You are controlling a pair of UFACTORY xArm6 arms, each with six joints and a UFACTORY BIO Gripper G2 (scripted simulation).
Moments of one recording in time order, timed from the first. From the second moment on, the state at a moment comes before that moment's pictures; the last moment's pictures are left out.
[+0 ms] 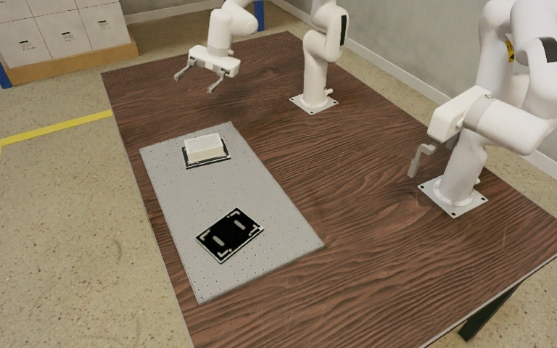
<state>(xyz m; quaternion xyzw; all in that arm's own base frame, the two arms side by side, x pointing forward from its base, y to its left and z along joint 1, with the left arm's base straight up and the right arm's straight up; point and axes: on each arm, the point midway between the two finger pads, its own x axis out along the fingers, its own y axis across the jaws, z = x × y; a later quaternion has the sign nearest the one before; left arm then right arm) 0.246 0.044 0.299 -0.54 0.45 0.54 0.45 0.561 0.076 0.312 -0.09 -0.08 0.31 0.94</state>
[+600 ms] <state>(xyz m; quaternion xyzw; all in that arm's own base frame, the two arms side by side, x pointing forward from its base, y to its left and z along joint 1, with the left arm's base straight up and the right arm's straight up) 0.246 0.044 0.299 -0.54 0.45 0.54 0.45 0.544 0.020 0.305 -0.02 -0.03 0.09 1.00</state>
